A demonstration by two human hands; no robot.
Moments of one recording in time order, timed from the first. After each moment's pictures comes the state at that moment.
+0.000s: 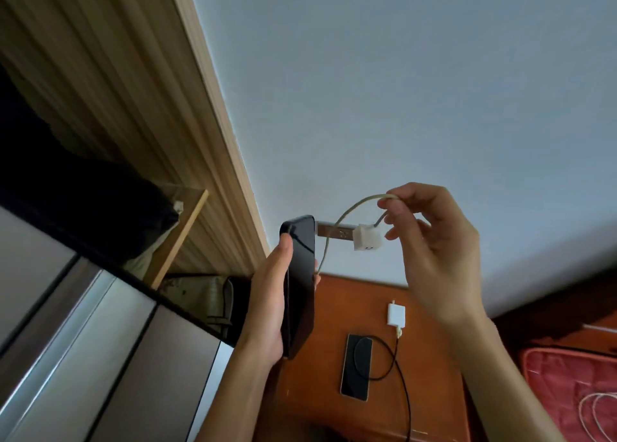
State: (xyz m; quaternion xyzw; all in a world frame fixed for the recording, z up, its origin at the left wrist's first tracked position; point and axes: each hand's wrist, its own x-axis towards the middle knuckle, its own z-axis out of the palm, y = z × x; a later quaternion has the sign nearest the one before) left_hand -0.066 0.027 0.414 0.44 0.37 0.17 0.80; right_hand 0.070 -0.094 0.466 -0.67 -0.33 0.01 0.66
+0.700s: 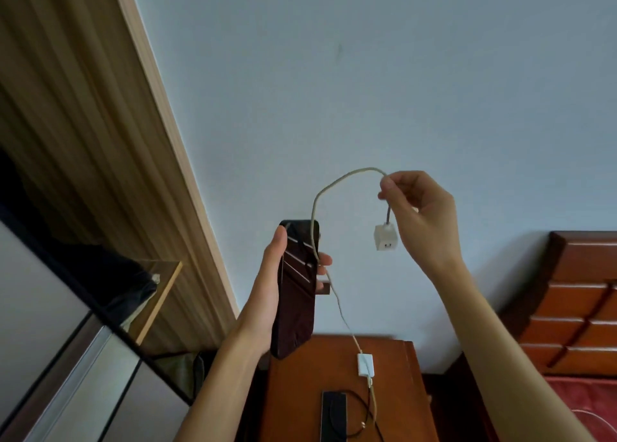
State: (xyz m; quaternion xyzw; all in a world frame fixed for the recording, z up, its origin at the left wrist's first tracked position) left_hand -0.040 -0.010 0.524 0.55 0.12 0.16 0.81; right_hand 0.115 -0.154 0.573 -0.68 -0.29 -0.09 0.67
